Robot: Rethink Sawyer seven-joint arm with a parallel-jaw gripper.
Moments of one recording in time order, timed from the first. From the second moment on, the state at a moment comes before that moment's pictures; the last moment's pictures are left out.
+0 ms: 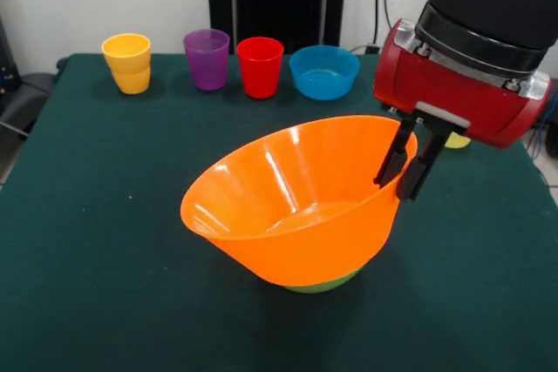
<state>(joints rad) 0.02 -0.28 -0.20 0.59 -0.07 1.14 2.14</state>
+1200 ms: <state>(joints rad) -0.01 -0.57 -0.19 1.13 -0.07 0.90 2.14</state>
